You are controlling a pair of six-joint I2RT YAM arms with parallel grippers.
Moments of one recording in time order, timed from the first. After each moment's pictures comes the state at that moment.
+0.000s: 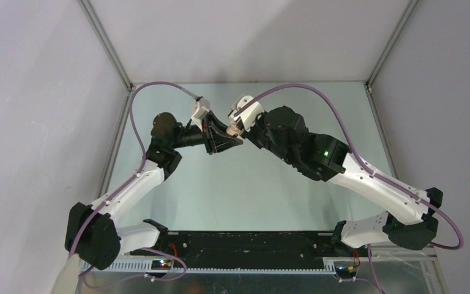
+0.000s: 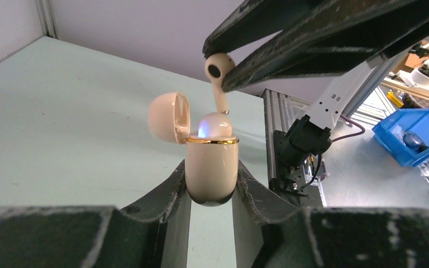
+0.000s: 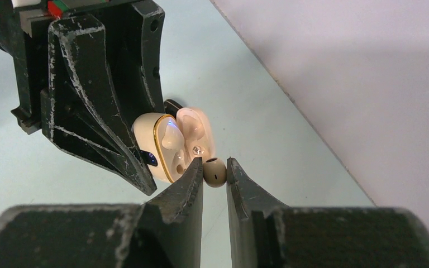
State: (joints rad) left arm -0.44 1.18 0.82 0.52 1.00 -0.39; right arm 1.09 1.32 1.58 -0.54 0.39 -0.32
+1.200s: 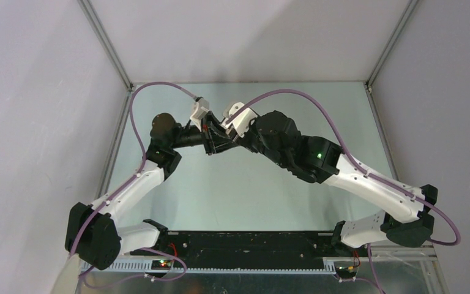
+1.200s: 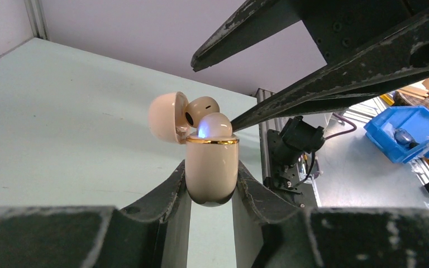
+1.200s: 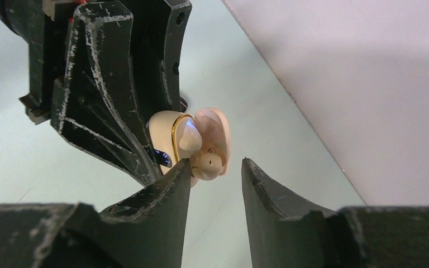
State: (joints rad) left arm -0.43 1.18 0.82 0.55 1.03 -0.42; right arm 1.13 1.35 1.57 -0.55 0.43 -0.35
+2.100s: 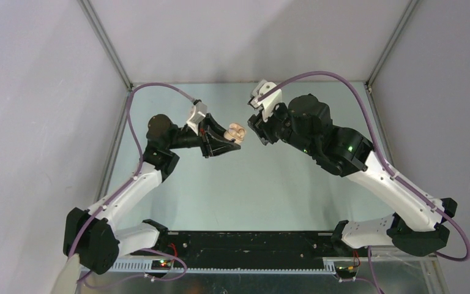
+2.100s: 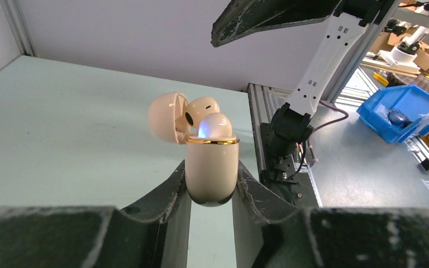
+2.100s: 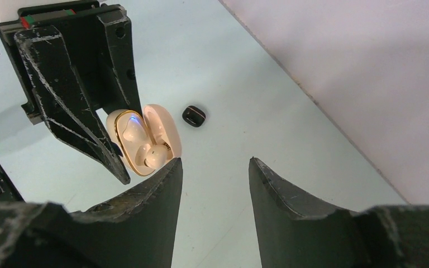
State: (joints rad) left arm -0.42 1.15 0.82 0.56 1.10 -0.38; right arm 0.99 1.27 1.65 -0.64 0.22 -0.23
